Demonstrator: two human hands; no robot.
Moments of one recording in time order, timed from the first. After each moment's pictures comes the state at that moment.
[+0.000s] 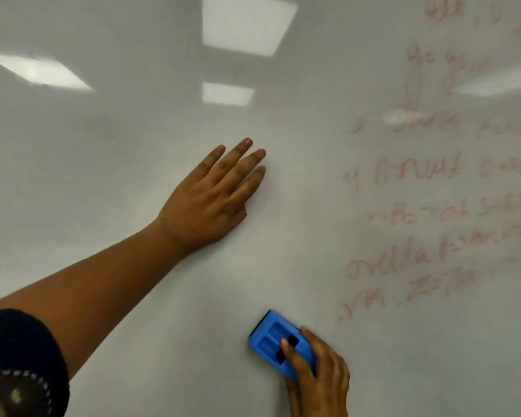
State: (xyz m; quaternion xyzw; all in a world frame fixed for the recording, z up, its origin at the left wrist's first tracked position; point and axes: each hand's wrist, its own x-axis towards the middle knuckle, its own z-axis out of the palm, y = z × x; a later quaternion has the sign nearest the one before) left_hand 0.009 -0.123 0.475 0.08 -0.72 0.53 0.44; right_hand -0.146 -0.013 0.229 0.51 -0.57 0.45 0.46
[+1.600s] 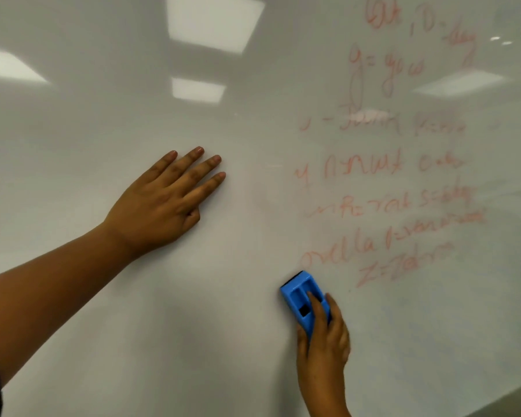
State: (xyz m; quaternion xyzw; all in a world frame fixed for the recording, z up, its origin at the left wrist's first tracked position) left_hand 0.006 -0.122 0.472 0.12 -0.78 0.50 0.37; right_hand -0.196 0.006 0.250 0.35 -0.73 0.55 0.22
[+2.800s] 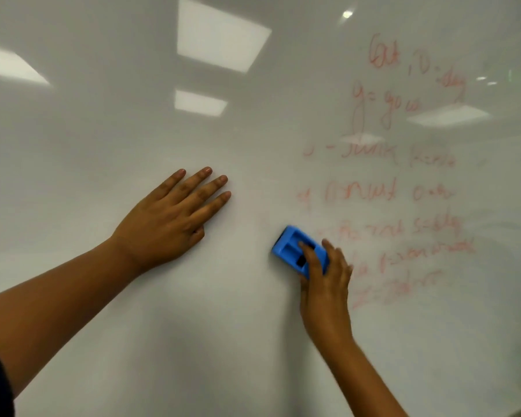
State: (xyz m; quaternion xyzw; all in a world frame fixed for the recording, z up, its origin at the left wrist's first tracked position) left_hand 0.007 -0.120 0.469 0.13 -0.77 0.51 0.37; right_hand -0.219 0.011 0.358 0.47 -0.68 0.44 0.34
